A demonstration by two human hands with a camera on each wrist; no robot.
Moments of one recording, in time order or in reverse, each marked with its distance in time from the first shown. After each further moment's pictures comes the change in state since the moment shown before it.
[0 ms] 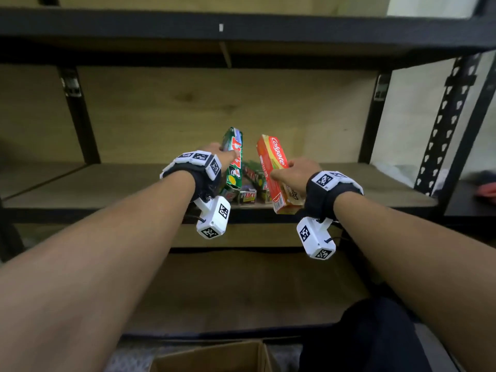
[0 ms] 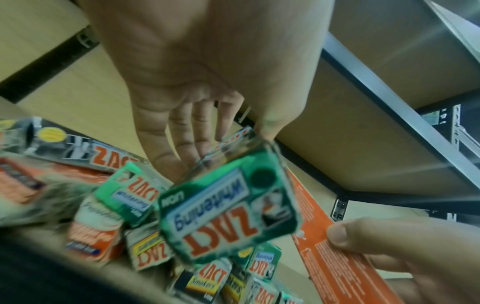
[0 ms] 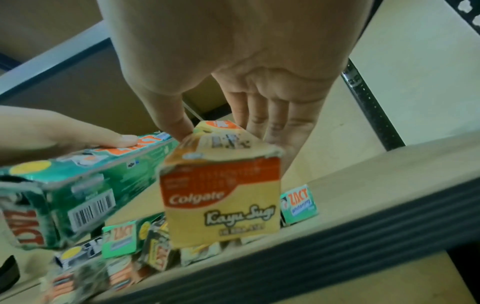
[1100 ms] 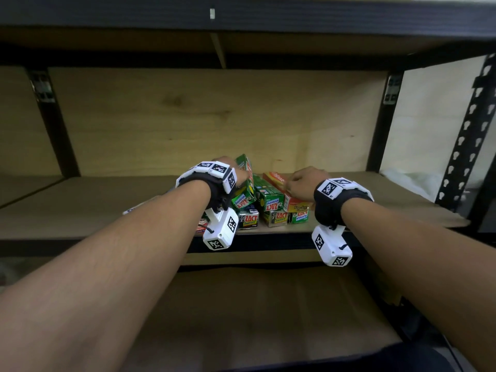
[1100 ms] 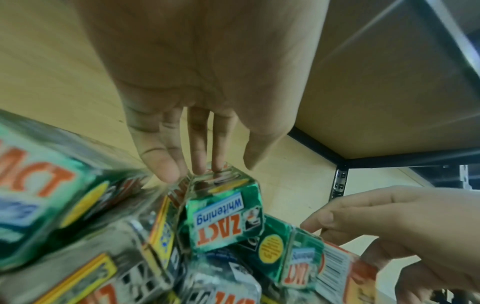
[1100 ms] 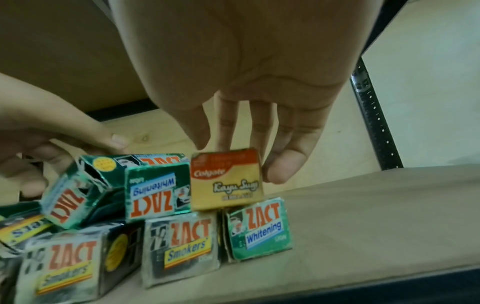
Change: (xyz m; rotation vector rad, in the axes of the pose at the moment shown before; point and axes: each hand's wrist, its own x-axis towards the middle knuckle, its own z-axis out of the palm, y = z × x) left_hand 0.082 0.012 0.047 0.440 -0.173 0.057; right_hand 0.088 0.025 0.004 -0.324 -0.021 0.068
